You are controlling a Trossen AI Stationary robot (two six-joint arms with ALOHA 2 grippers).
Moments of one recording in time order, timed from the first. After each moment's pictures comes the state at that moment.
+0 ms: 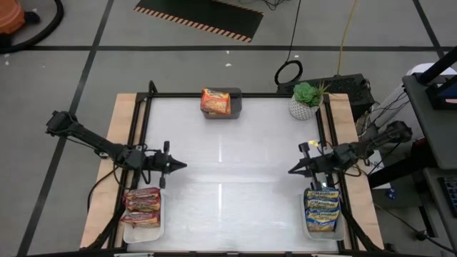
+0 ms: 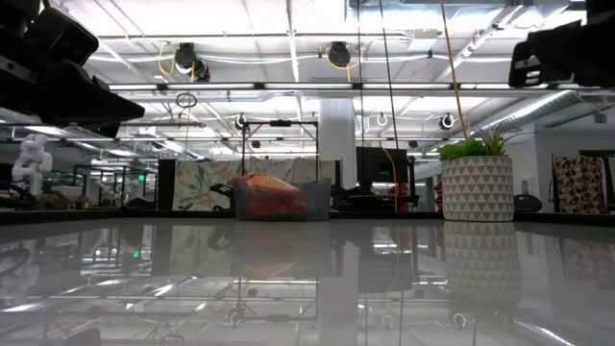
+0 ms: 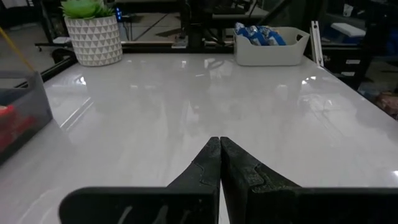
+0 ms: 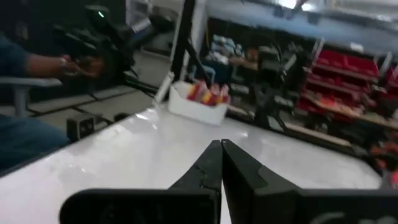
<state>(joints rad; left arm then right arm) -0.40 0.61 0.01 0.42 -0.36 -0.08 0.40 0.23 0.02 0.25 0.12 -0.23</state>
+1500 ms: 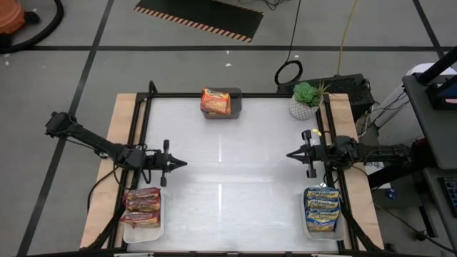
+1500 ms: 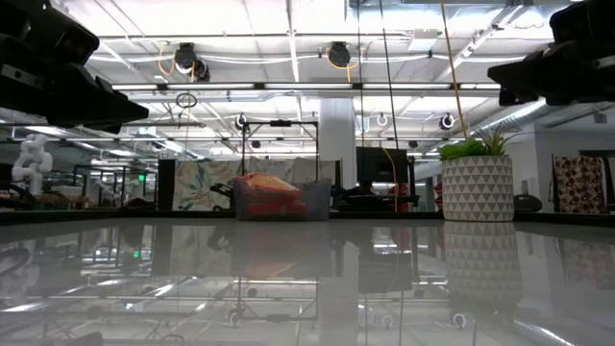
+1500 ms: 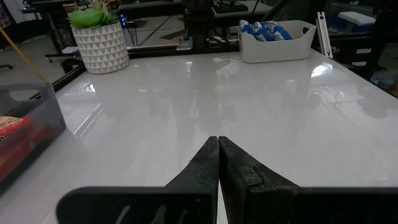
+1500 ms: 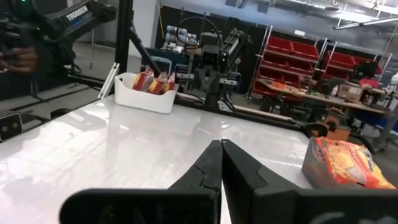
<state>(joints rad) -0.38 0.61 0.01 0.42 -0.37 0.00 0.02 0.00 0.01 0.02 -0.07 -0.20</state>
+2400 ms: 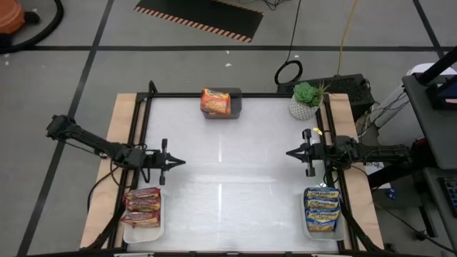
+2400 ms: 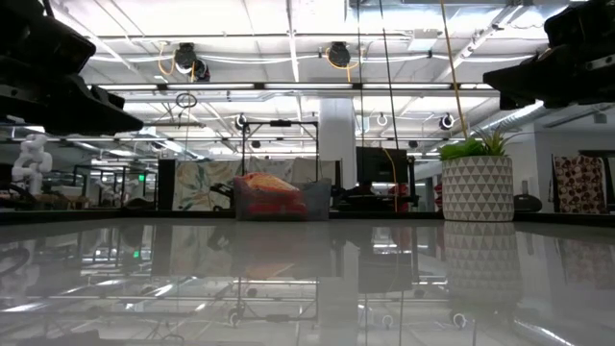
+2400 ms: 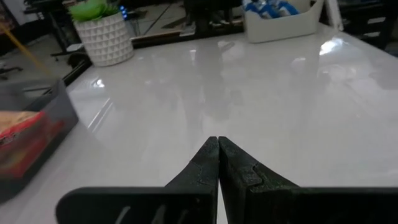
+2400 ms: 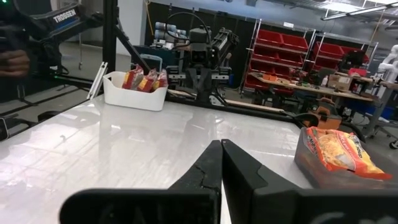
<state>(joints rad) -0.36 0.50 0.01 0.24 -0.36 0.06 0.02 0.00 0.01 0.01 -0.03 -0.16</state>
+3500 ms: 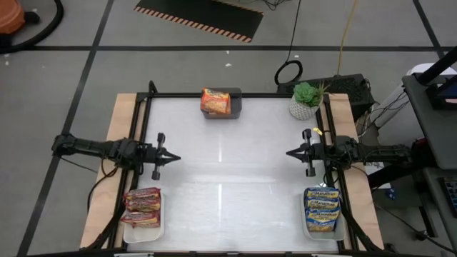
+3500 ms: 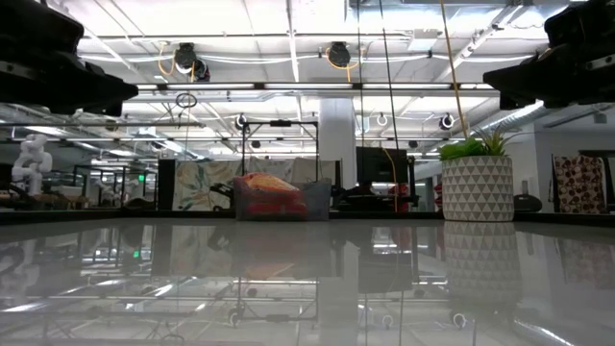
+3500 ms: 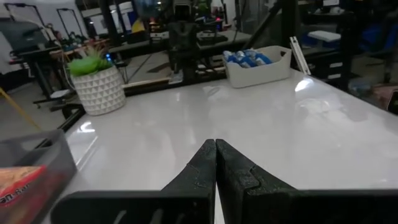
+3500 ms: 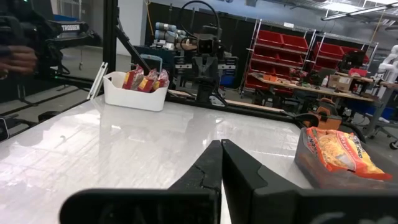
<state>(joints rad) -0.15 0.12 0.01 0.02 -0.07 0.17 0.02 0.00 0.01 0.01 -0.03 -0.16</state>
